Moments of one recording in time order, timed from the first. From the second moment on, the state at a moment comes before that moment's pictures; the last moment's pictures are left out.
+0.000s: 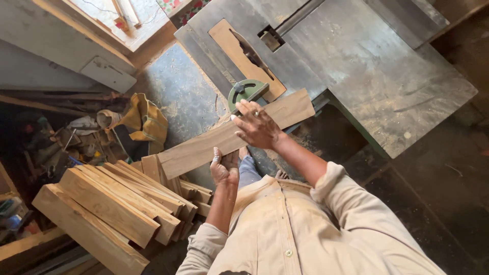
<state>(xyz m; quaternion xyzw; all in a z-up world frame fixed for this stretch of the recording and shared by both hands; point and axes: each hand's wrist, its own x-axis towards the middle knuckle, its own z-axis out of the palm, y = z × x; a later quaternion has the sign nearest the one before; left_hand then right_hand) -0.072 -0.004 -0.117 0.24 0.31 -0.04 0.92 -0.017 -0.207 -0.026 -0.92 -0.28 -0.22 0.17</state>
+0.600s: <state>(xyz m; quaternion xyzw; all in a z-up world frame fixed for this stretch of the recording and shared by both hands) -0.062 0.036 -0.045 0.88 0.13 -0.17 0.43 0.033 -0.210 -0.045 -0.94 -0.23 -0.19 0.19</state>
